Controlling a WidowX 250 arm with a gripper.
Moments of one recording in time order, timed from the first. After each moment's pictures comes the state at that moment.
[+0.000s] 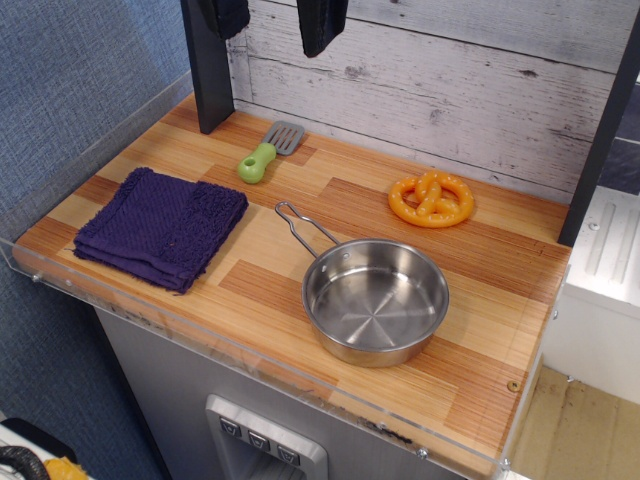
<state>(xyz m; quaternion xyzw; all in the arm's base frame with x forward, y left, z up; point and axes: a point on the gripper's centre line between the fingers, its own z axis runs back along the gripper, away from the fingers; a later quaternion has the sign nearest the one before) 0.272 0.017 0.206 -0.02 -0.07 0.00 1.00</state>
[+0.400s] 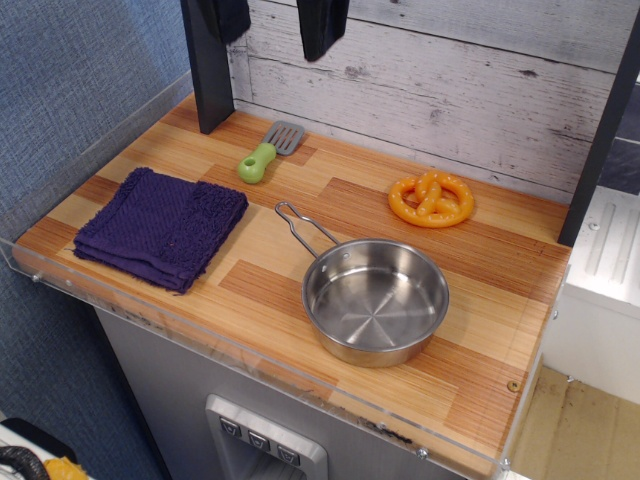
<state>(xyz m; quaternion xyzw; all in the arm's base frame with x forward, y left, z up) 0.274 0.017 0.199 -0.03 -0.06 0.00 1.00</state>
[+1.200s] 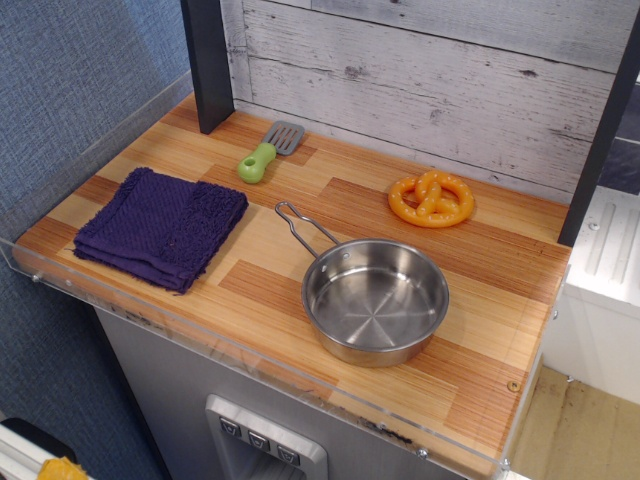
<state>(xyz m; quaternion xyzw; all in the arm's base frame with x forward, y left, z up) 0.348 0.146 0.176 -0.02 -0.07 0.04 1.00</state>
